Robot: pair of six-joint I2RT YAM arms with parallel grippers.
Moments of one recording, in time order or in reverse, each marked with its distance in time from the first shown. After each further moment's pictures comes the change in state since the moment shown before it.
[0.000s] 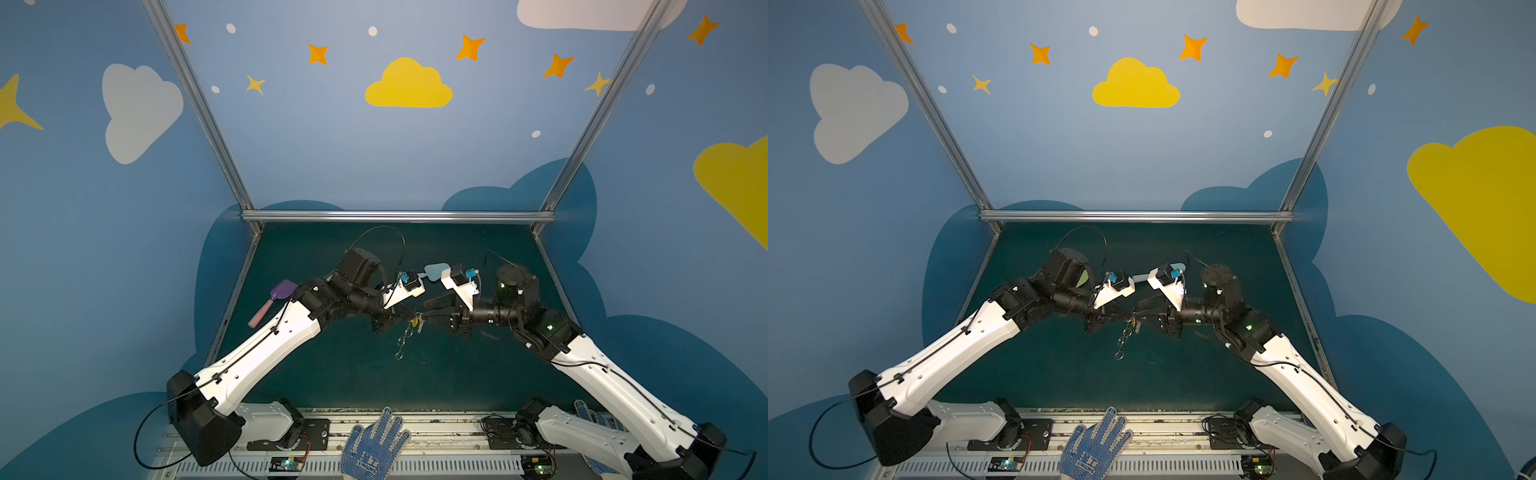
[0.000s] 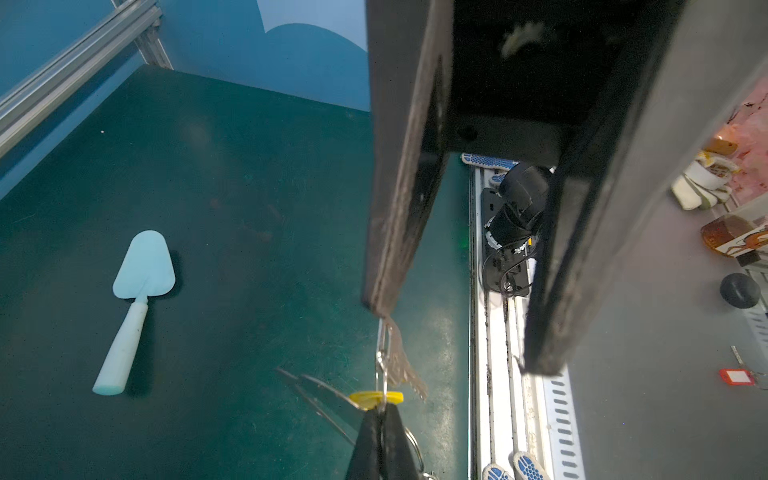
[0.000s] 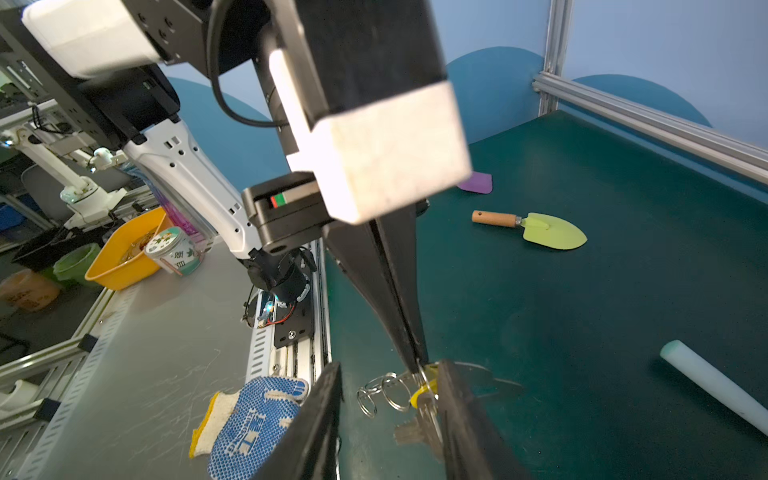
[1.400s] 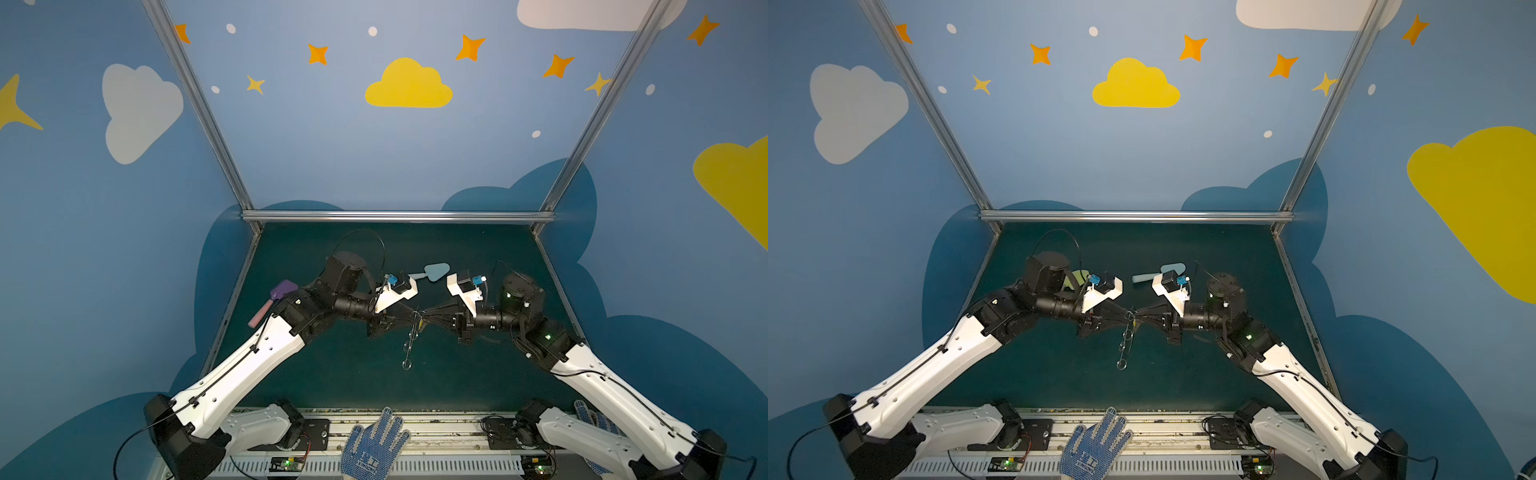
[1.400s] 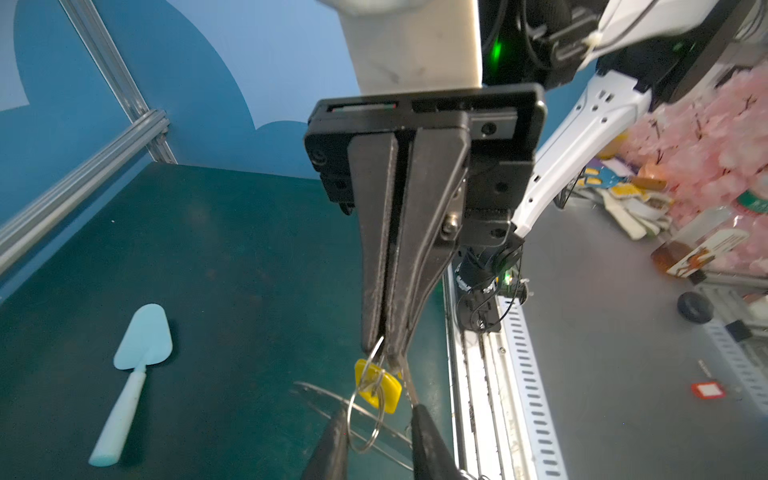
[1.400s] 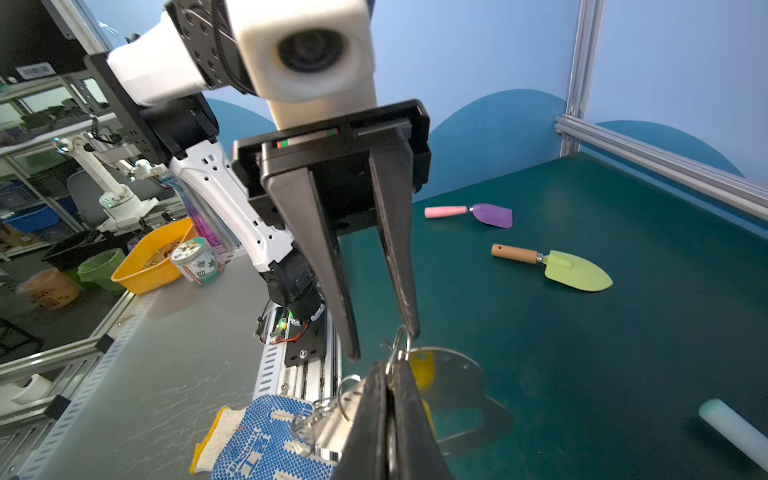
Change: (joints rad) left arm 0.005 -0.126 -0.075 0.139 0.109 -0.041; right arm -0.016 -0.069 -0.122 0.237 -0.079 0.084
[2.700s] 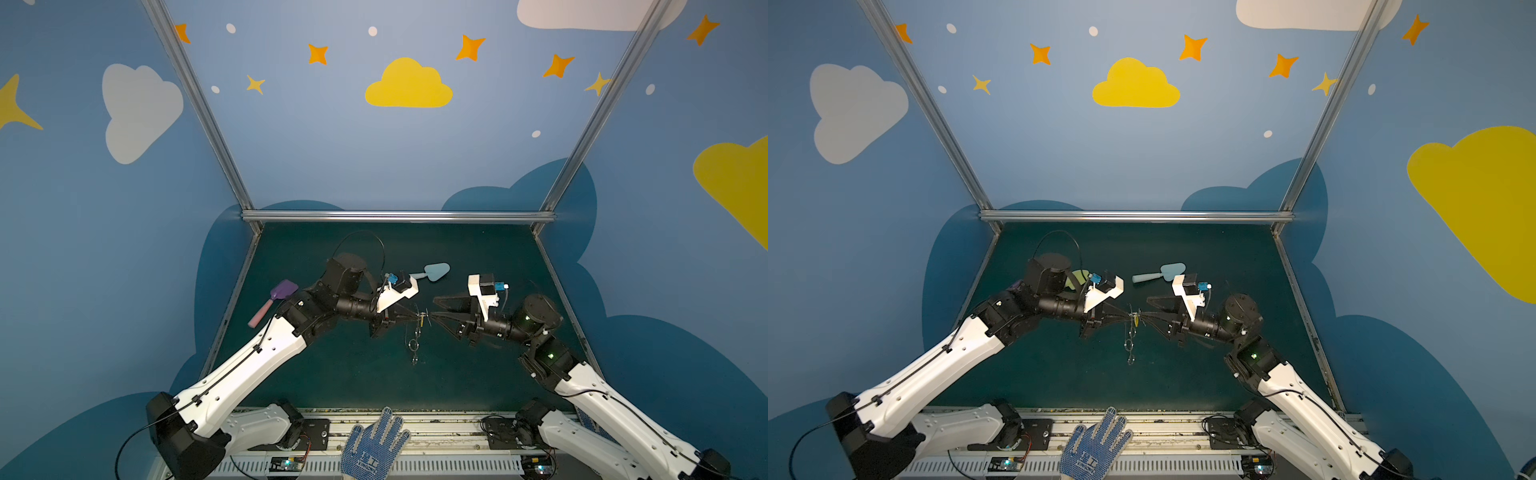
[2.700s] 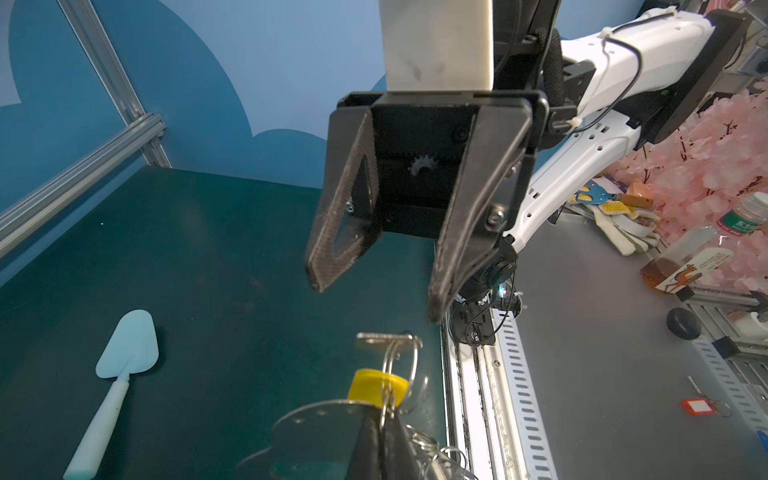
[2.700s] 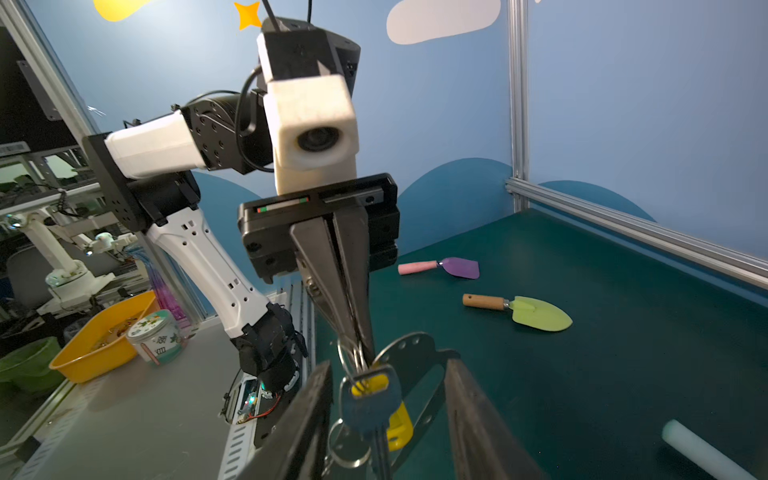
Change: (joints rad) left arm 0.000 0.005 -0.024 0.050 0.008 -0.041; right arm -0.008 -0.146 -0.178 0.255 0.153 0.150
